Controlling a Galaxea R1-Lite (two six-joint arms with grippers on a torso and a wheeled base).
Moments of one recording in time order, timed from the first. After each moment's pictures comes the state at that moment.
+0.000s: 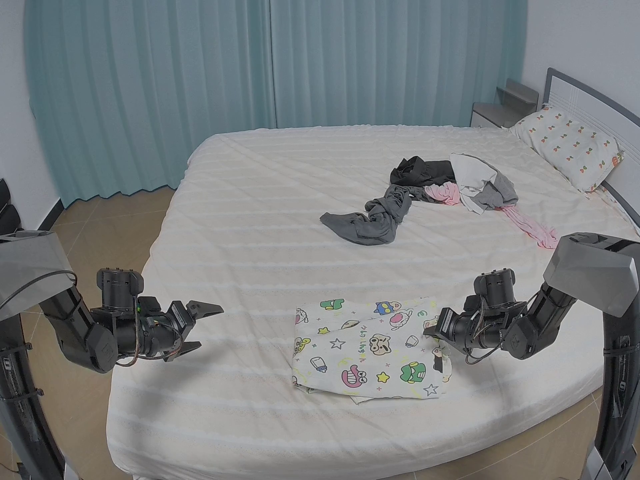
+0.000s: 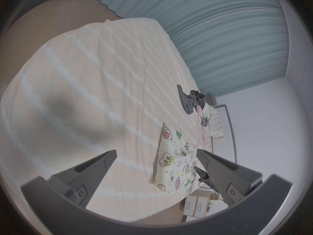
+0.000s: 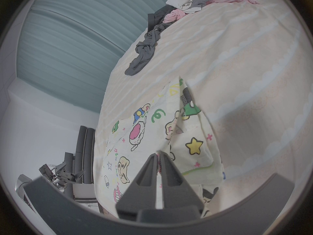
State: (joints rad) left arm -0.04 2.14 -0.61 -0.89 -0.52 -0.85; right arm 0.23 2.36 -0.86 -0.79 0.31 0.70
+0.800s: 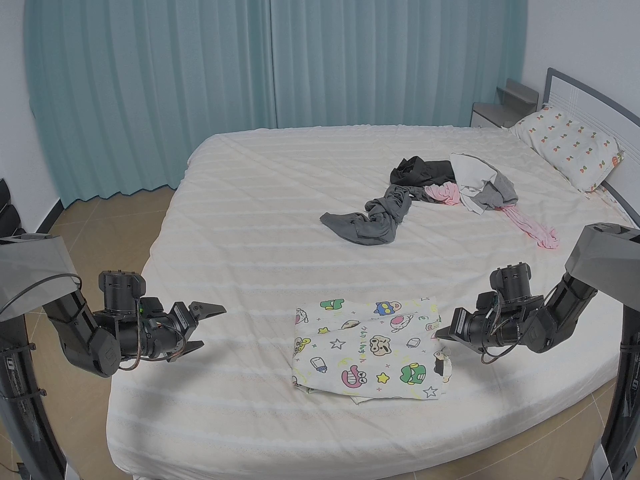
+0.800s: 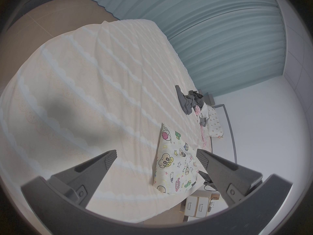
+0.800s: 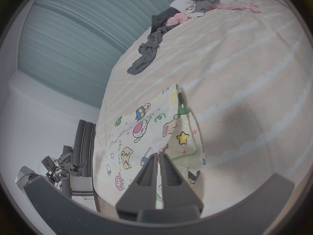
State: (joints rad) left arm -0.04 2.16 -0.59 -0.95 -0.52 -0.85; right arm 0.20 2.26 -0.80 -0.70 0.35 0.61
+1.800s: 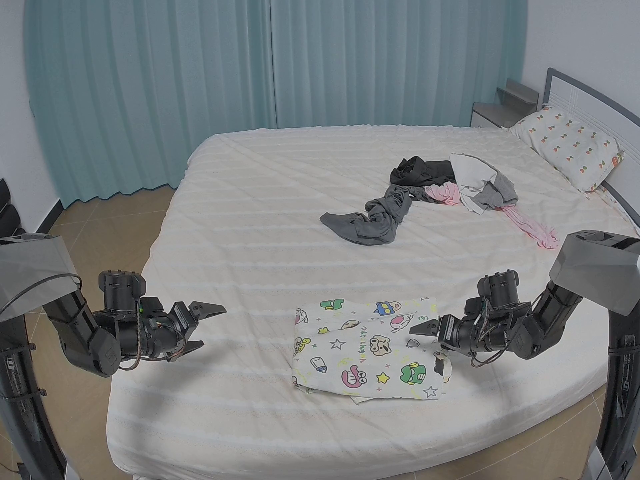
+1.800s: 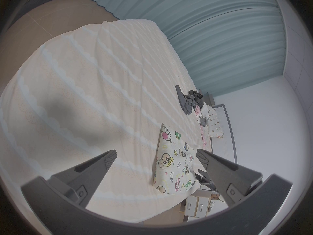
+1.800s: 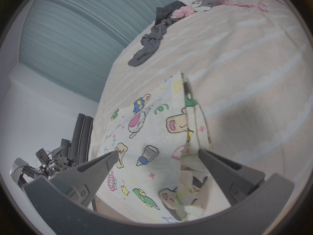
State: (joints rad) left arm -0.04 2.16 -0.59 -0.95 -0.52 -0.85; right arm 0.23 2.34 -0.83 -0.76 0.35 0.58
